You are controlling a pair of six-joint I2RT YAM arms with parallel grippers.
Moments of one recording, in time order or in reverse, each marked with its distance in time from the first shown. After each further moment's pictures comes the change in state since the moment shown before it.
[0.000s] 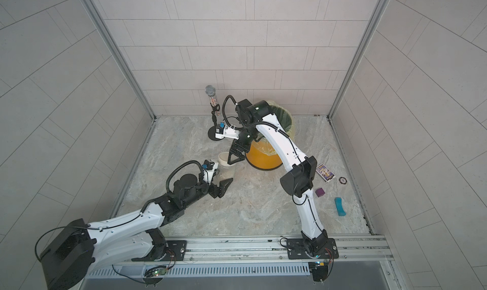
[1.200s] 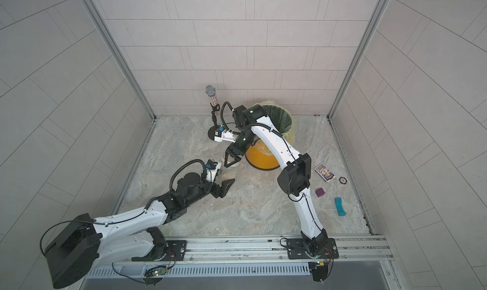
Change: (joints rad) left arm 0.000 0.056 0.023 -0.004 0.014 0.006; right arm 0.014 0.039 -0.070 0.000 -0.050 0.067
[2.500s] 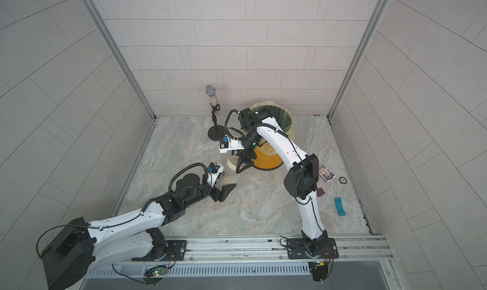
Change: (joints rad) left arm -0.011 -0.047 0.005 -0.045 0.063 0.061; right arm -0.034 -0.109 -0.154 -0.002 -0.005 -0.611
